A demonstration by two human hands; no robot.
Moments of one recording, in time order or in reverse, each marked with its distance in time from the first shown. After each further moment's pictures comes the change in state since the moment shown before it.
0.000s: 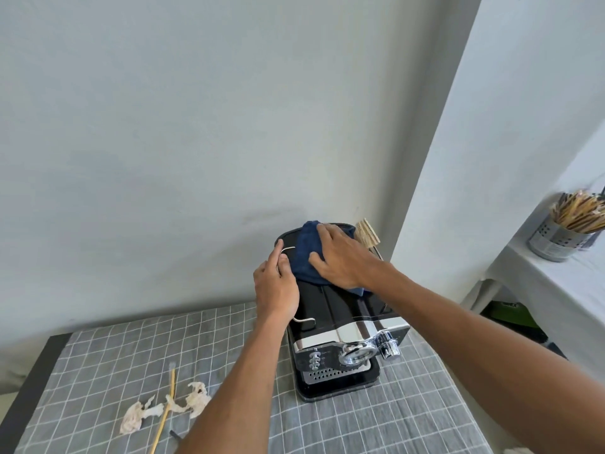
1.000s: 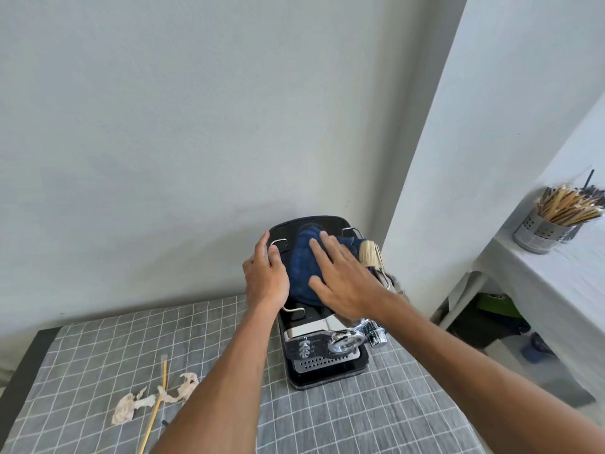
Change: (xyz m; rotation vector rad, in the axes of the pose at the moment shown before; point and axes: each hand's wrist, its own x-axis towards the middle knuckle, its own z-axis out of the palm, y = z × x) left_hand 0.002 0.001 -0.001 0.045 0.023 -0.060; right_hand -0.065 -0.008 0.016 0.030 -0.007 -0.047
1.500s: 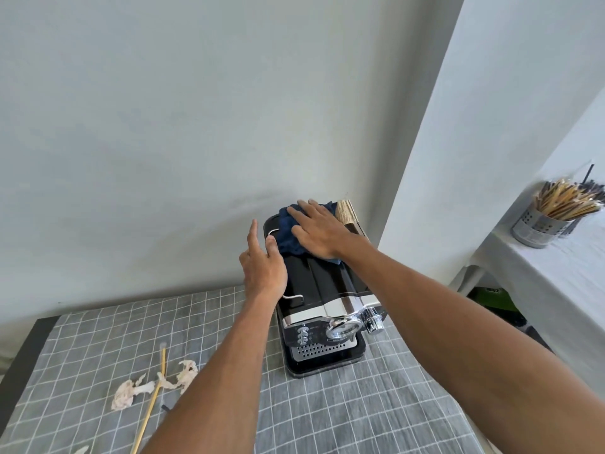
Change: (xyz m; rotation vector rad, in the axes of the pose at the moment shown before) left_hand -0.008 0.004 0.001 -0.039 0.020 -0.038; right_hand 0.095 0.014 -0.010 -0.023 -0.074 0.012
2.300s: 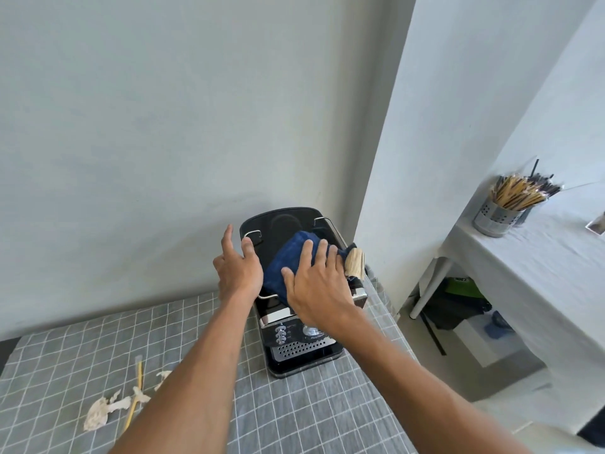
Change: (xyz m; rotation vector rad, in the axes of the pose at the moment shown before) left_hand 0.002 -0.005 0.001 0.099 0.017 -0.040; right_hand -0.124 -0.054 0.033 -0.018 0.102 0.406
